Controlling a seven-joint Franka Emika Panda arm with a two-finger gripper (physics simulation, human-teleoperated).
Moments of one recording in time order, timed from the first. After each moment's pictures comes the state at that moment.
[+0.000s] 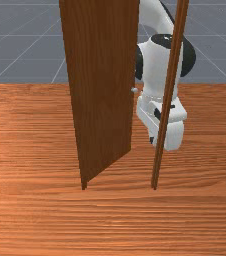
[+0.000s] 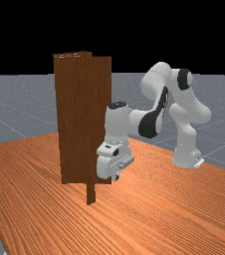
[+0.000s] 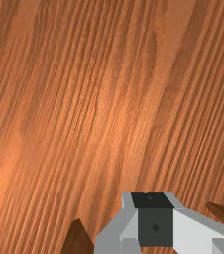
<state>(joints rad) 0.04 0.64 0.17 -1.52 -0.12 2.19 -0.87</state>
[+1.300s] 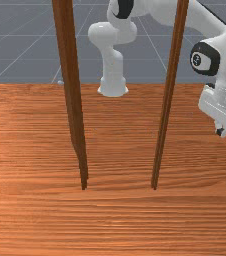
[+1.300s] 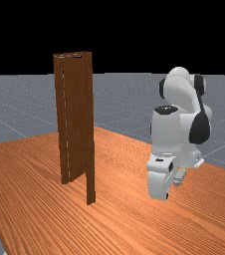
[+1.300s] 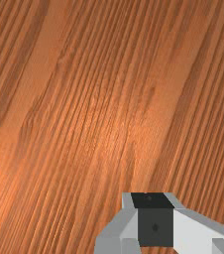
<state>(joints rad) 0.30 0.76 0.20 -1.31 -0.10 2.09 -0.64</state>
